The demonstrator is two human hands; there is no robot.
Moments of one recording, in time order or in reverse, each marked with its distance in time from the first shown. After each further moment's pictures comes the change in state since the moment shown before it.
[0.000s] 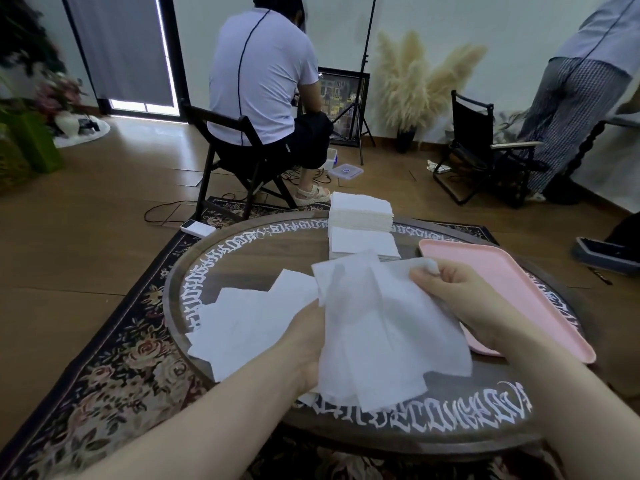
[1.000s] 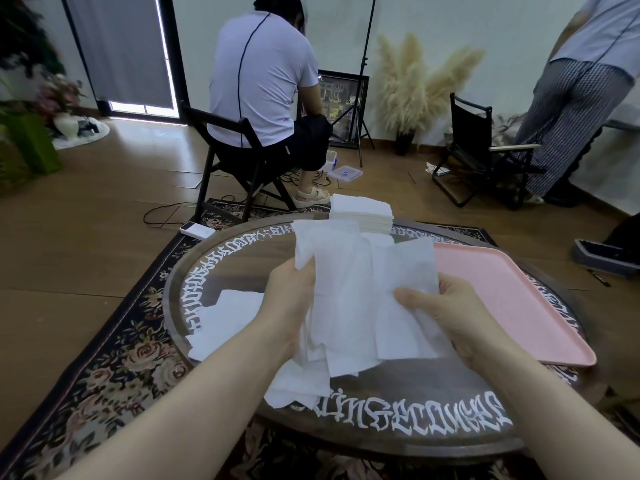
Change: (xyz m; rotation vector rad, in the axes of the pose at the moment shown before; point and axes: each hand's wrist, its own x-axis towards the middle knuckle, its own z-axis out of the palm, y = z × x) left_hand -0.015 0.041 0.000 0.331 0.257 0.479; right_hand -0.003 0.007 0.025 0.066 0.277 0.095
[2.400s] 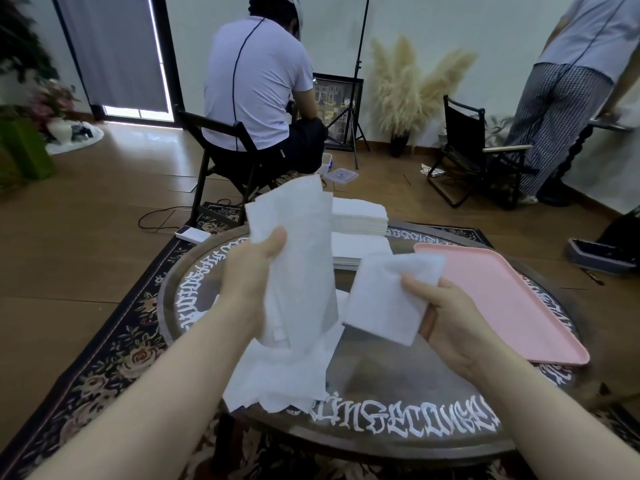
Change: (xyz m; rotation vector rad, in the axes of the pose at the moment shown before) left_hand 0.006 0.032 -0.020 -0.137 0.130 0.071; right_hand -0.007 -0.005 0.008 0.379 -0.058 0.085
